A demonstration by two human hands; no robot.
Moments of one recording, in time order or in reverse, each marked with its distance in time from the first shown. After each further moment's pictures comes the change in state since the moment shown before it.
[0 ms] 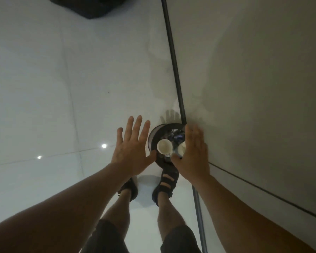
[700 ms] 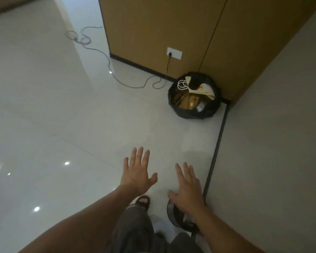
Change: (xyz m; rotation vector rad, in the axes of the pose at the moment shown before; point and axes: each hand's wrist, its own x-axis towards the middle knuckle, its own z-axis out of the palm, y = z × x) left_hand -0.266 -0.021 -0.199 -0.164 0.316 -0.646; right_hand -0.151 -0.203 -0.184 -0.294 -0.162 -0.633
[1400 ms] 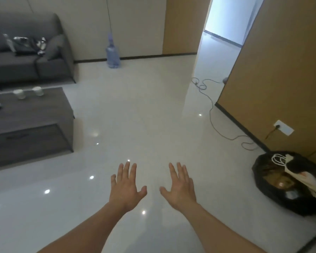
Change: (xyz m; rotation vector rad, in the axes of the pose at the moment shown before) left_hand -0.296 -0.143 -0.021 -0.266 0.347 -0.815; right_hand -0.095 -0.247 0.012 -0.150 -0.088 -0.734
